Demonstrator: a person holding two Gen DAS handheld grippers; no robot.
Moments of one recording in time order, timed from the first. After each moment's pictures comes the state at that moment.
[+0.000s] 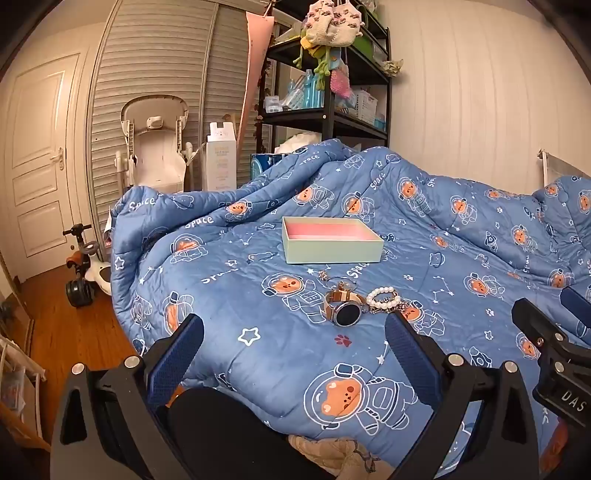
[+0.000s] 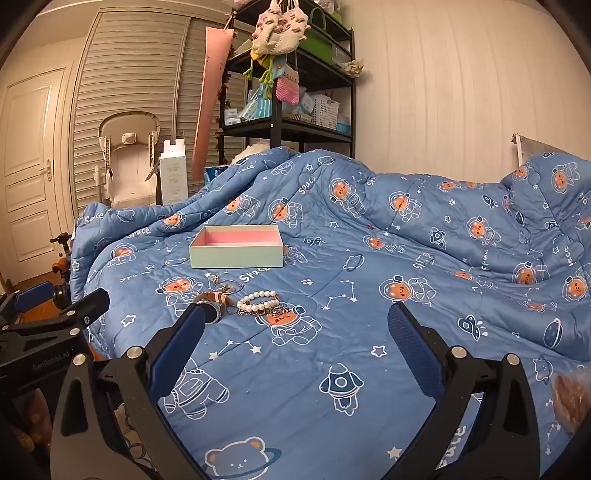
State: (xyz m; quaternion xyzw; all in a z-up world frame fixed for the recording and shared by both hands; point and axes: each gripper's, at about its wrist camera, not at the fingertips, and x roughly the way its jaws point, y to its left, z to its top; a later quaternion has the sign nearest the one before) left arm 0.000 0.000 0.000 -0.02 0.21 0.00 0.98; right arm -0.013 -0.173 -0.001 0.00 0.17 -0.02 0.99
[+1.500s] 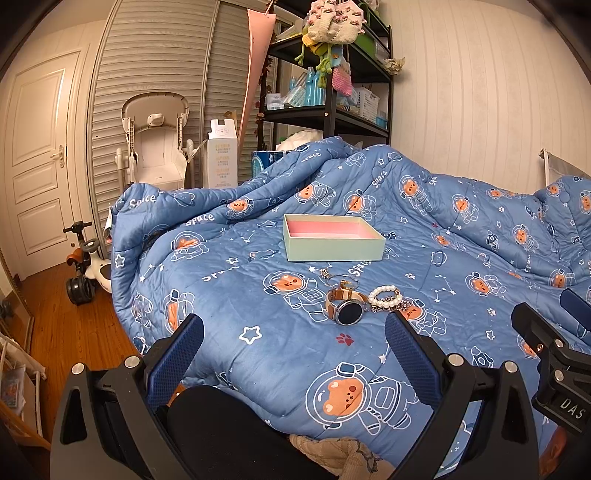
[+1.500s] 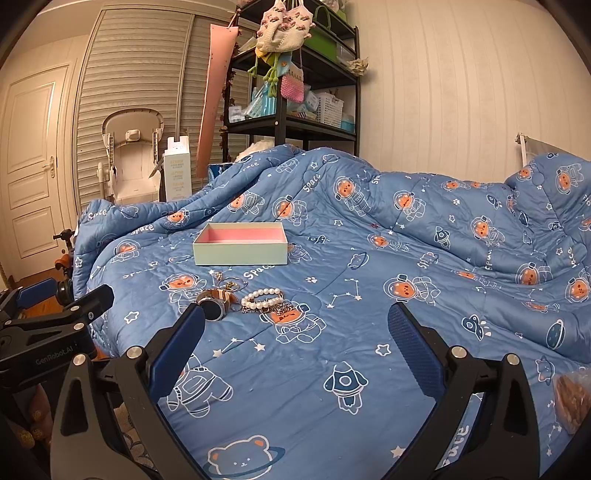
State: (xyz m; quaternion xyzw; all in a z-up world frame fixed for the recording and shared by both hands) left arm 0.000 0.001 0.000 -0.02 0.21 0.00 0.98; right arm -0.015 -0.173 -0.002 0.00 0.17 -0.01 0.98
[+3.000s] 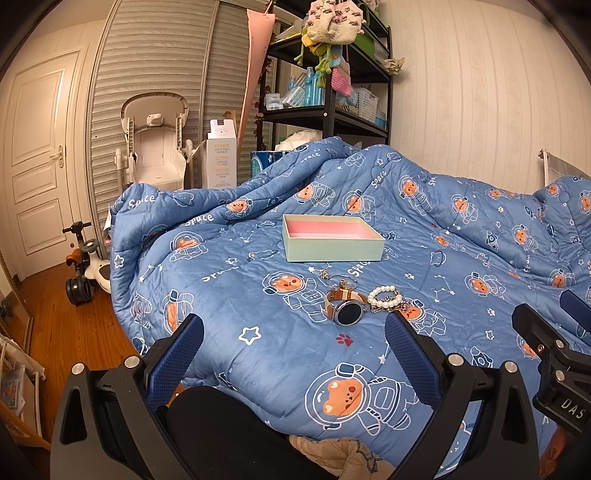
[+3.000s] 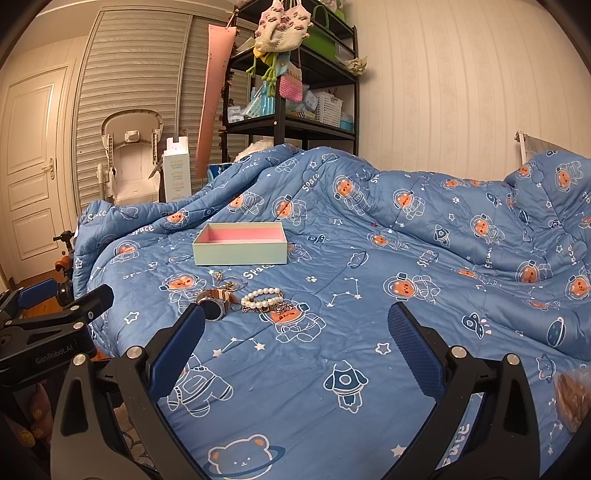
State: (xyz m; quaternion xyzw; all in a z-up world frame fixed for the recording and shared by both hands) left arm 0.001 0.001 0.000 -0.03 0.21 0.00 0.98; right arm -0.014 -0.170 -0.007 0.00 0.18 -0.01 0.98
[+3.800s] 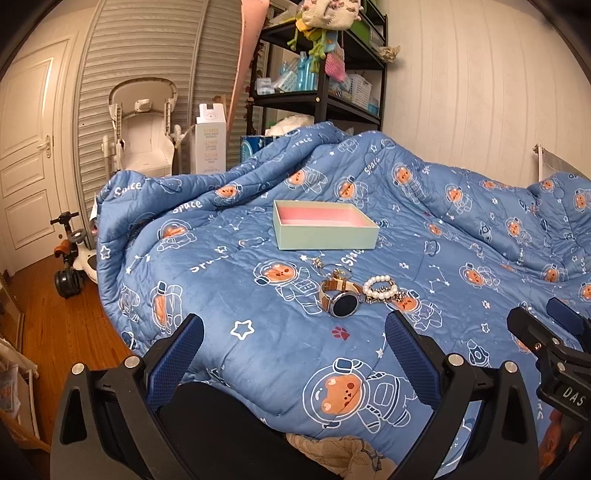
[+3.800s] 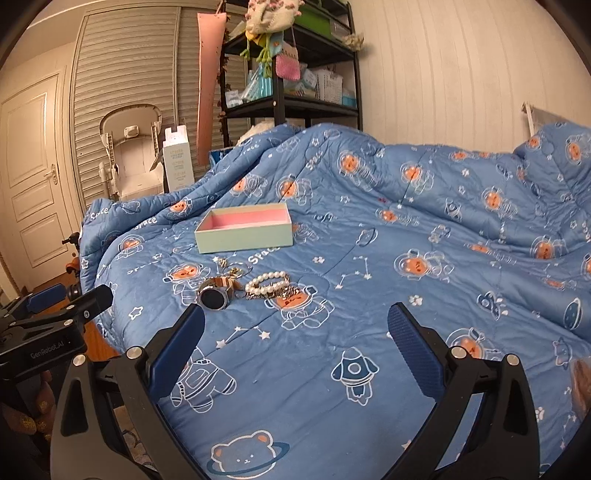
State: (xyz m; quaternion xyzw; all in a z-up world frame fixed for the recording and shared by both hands) left arm 0.025 0.009 -0.012 -0.03 0.25 -0.03 0.97; right arm 0.012 -0.188 -0.019 0.04 0.24 0.02 0.97
